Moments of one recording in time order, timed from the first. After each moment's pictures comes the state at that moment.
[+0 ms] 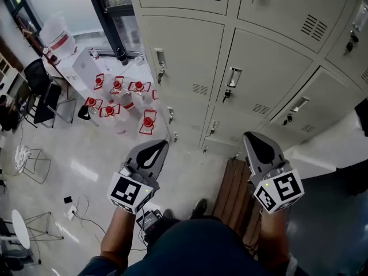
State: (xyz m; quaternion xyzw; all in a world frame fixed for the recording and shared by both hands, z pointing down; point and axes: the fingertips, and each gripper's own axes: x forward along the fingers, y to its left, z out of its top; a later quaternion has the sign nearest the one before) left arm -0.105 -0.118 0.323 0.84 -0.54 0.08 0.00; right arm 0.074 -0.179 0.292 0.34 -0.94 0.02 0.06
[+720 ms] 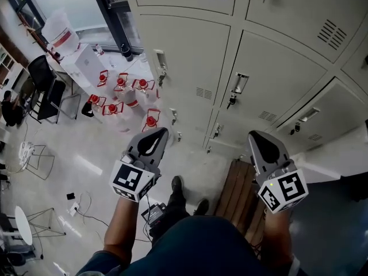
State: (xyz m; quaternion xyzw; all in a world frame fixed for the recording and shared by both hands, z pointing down) left arm -0.131 -0.198 0.344 0.82 -0.57 0.09 0.00; right arm 0.072 -0.241 0.309 0.32 -0.94 0.03 0.07
